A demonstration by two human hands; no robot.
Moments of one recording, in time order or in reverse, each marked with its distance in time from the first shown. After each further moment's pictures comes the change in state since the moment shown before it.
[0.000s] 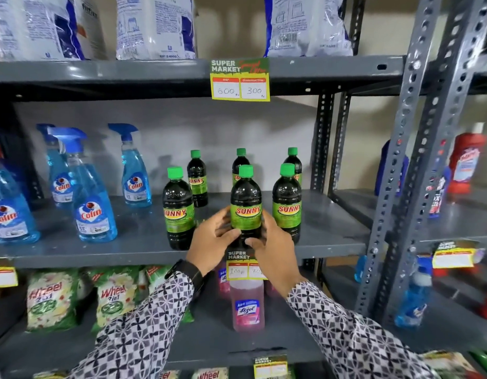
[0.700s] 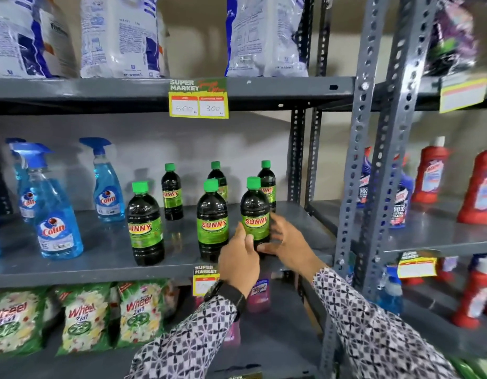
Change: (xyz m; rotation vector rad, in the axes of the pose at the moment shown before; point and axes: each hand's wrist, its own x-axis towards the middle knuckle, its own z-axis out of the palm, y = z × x) left_hand -0.004 0.047 0.128 0.410 0.198 -0.103; right_hand 0.043 0.061 -0.101 0.230 -0.267 0.138
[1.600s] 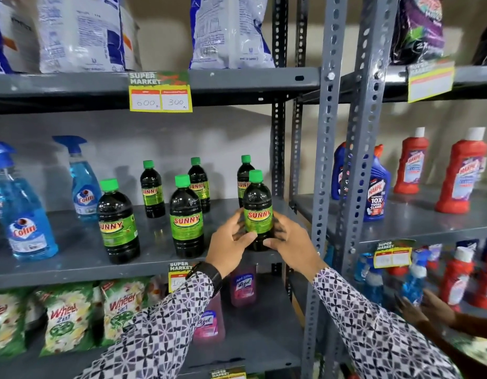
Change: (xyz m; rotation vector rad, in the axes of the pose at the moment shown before) left_hand 0.027 0.000 0.040 -0.426 -0.285 0.160; right_hand -0.023 0.027 -0.056 -0.079 0.130 0.014
